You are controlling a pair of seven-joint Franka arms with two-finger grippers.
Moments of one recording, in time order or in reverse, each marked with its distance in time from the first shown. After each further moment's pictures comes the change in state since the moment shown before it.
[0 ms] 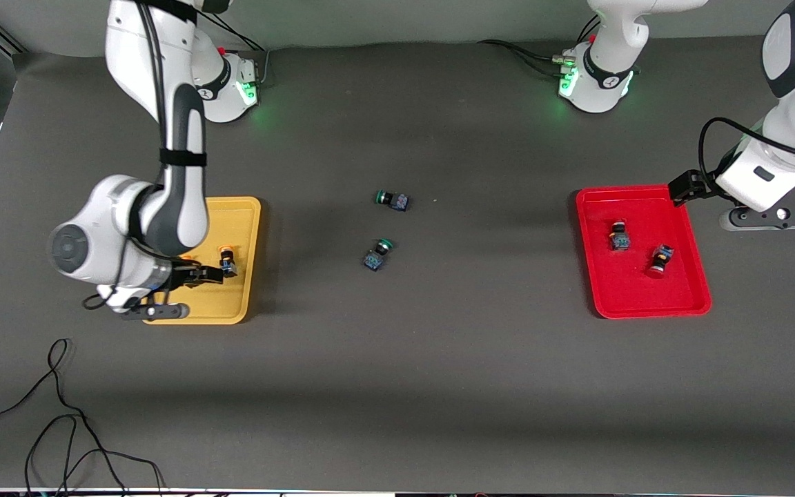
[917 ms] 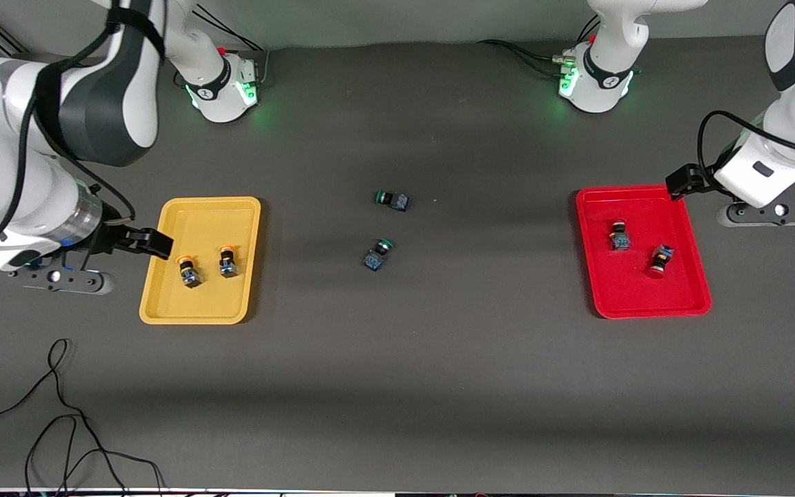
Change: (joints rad) left arm -0.002 0.016 -0.013 0.044 -0.010 -0.054 0.000; right arm 0.025 -0.219 -0.043 0.386 -0.423 -0.360 0.377
